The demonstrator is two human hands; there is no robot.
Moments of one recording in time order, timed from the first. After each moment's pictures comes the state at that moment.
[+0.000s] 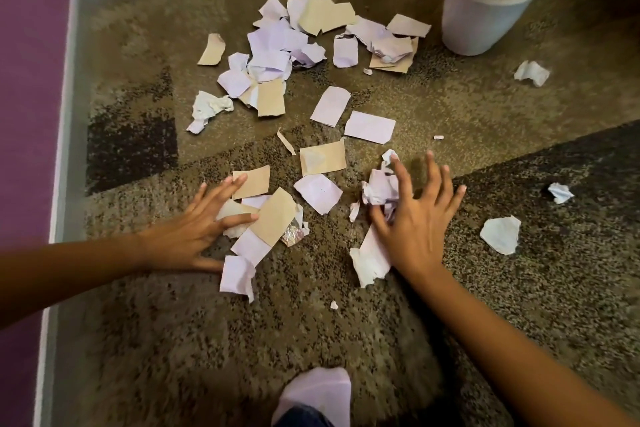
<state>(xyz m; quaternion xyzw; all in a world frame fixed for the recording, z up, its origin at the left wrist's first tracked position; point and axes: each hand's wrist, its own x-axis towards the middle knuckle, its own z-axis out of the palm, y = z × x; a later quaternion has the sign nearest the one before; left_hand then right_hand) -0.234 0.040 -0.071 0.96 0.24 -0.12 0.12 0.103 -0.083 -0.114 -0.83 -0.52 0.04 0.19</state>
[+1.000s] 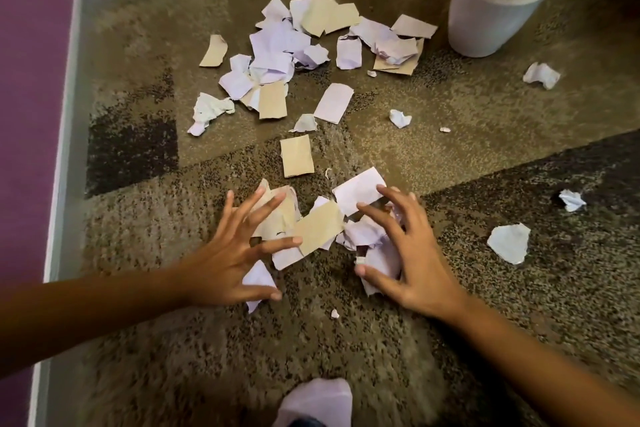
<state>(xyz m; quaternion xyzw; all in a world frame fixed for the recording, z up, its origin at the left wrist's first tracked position) -0.182 -0.009 -0.075 0.97 0.23 0.02 0.08 0.111 -0.118 -0.094 -0.61 -0.70 0.23 0.27</state>
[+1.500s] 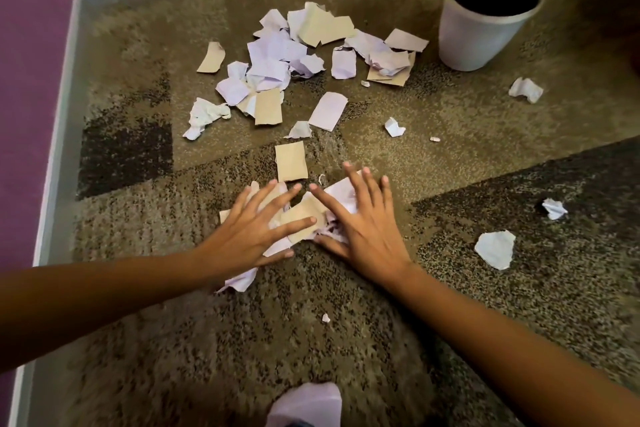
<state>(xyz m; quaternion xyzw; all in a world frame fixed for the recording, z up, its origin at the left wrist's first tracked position) -0.147 0.008 -0.084 0.96 0.27 -0.08 -0.02 0.079 -0.064 -0.108 -0.66 -0.74 0.07 0.13</state>
